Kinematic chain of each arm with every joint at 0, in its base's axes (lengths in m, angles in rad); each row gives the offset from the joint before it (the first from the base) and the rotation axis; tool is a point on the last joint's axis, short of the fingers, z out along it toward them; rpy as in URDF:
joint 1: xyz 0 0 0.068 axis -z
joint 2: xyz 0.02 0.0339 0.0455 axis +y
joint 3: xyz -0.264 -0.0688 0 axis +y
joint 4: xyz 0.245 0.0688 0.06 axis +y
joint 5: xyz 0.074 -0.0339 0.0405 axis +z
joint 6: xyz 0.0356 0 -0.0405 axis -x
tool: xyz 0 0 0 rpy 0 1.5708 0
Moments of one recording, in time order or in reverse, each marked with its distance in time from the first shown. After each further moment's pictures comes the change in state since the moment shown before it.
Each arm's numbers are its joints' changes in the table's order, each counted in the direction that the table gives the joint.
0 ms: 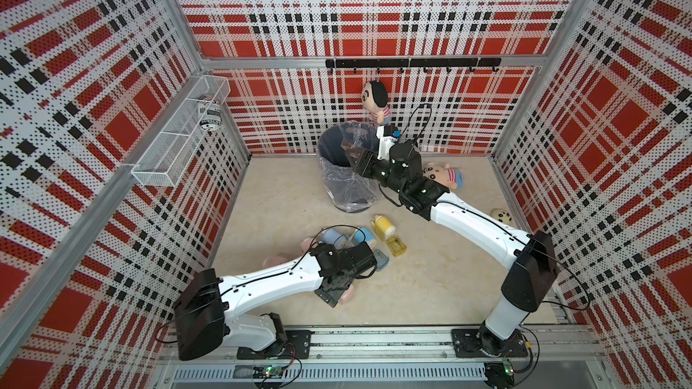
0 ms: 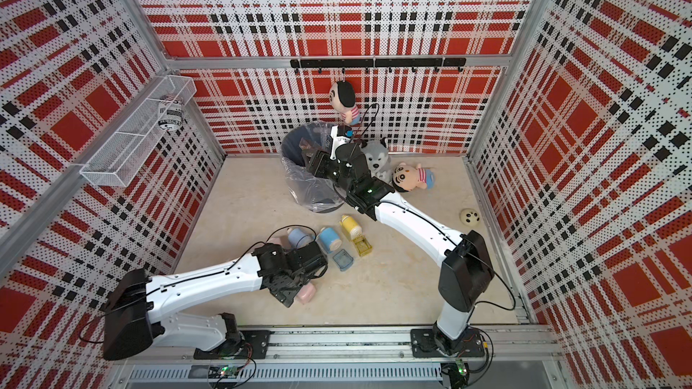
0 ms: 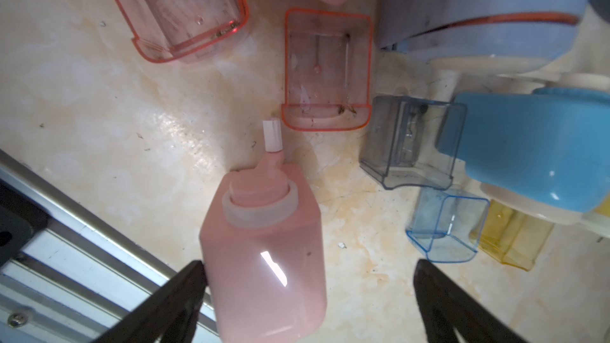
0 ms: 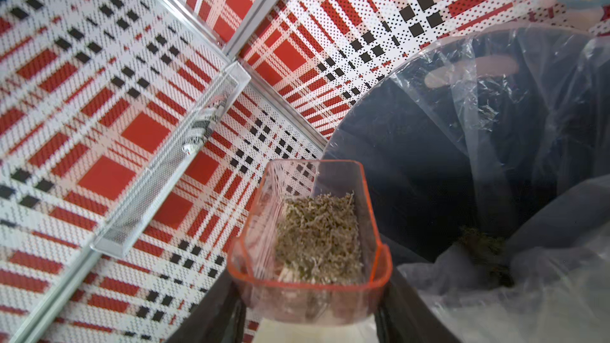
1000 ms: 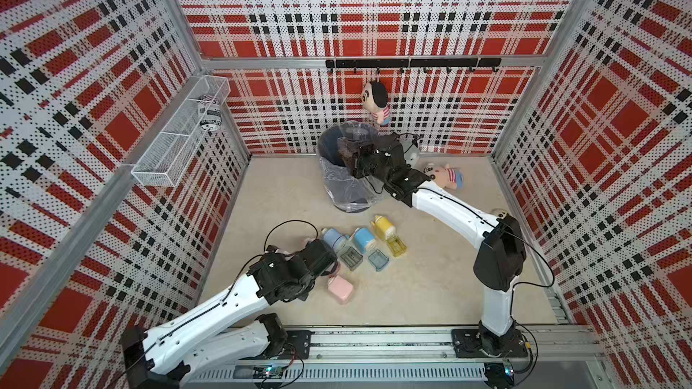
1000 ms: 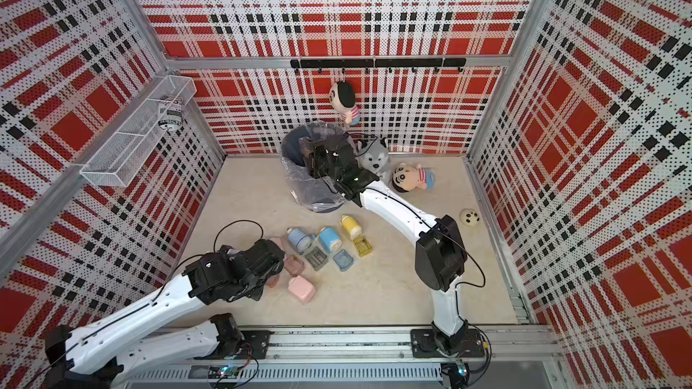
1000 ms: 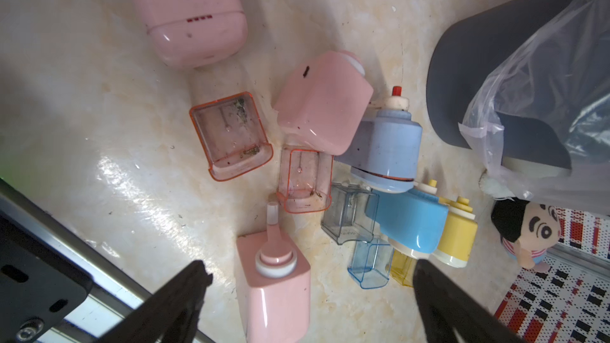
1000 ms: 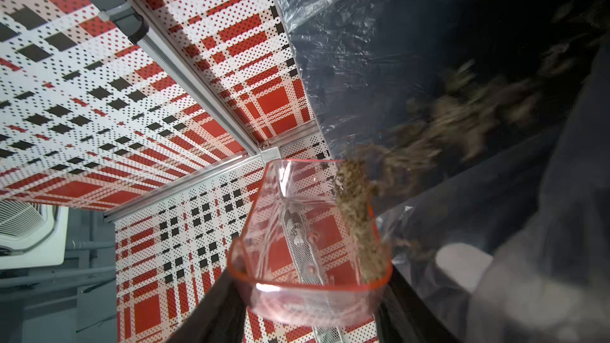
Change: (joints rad) left arm -0.154 -0.401 0.069 0.139 0.171 -0.062; right arm 0.025 0.200 -0.180 0.026 0.002 -1.088
